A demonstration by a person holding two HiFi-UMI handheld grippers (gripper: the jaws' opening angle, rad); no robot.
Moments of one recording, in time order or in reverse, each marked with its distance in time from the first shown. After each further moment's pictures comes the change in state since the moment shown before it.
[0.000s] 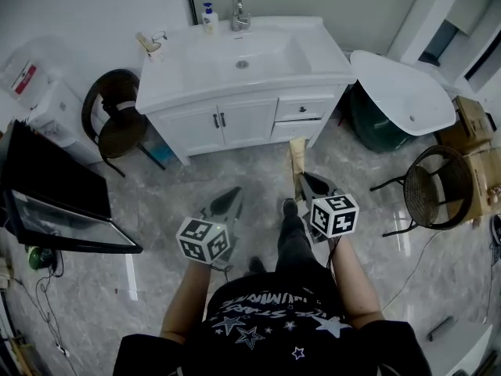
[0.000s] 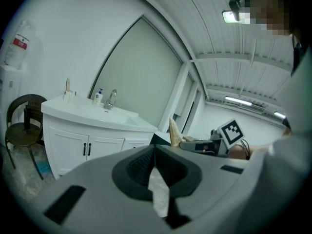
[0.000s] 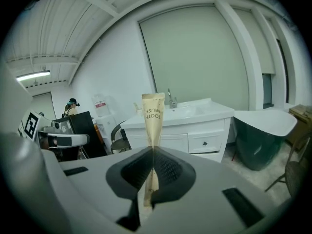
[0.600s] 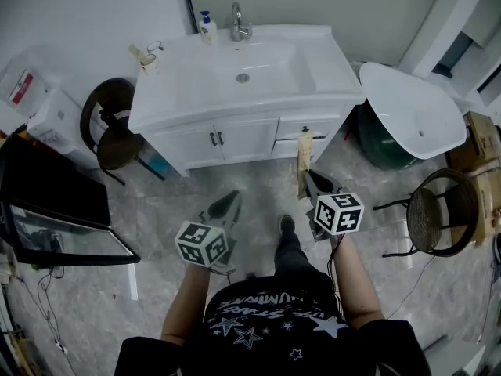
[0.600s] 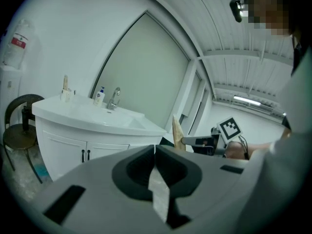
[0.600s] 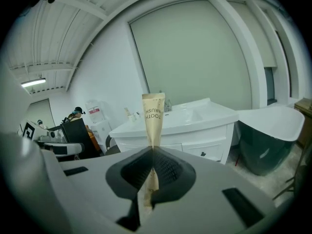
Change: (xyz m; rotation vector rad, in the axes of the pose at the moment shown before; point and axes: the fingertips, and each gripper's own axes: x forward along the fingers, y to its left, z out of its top) left arm 0.095 0.045 0.032 -0.019 0.008 0.063; right arm 0.080 -0.092 0.057 0.046 -0.016 0.016
